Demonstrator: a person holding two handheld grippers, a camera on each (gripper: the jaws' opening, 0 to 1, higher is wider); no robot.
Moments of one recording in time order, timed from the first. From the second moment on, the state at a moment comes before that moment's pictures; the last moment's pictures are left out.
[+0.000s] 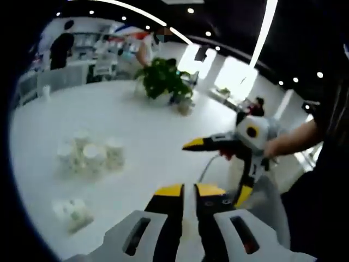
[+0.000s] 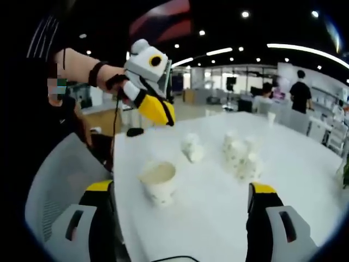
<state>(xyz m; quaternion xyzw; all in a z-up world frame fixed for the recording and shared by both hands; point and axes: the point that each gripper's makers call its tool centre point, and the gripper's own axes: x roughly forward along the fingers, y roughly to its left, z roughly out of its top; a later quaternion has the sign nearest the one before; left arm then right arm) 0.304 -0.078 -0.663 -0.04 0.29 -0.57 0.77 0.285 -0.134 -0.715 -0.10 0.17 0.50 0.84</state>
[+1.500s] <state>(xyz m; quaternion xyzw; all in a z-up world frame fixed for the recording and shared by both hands) 0.343 0.038 -0.702 -0.14 0.23 -0.42 0.87 0.282 -0.138 -0.715 -0.13 0.19 0.49 0.84</state>
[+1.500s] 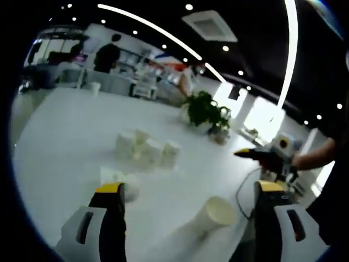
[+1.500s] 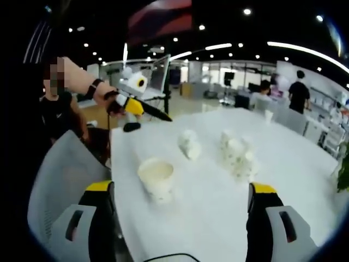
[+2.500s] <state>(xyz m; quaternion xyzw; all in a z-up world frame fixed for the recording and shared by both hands) 0.378 0.079 -0.739 -0.14 0.26 -0.41 0.86 0.300 -0.130 -0.720 -0.15 0.21 0.48 0.84</state>
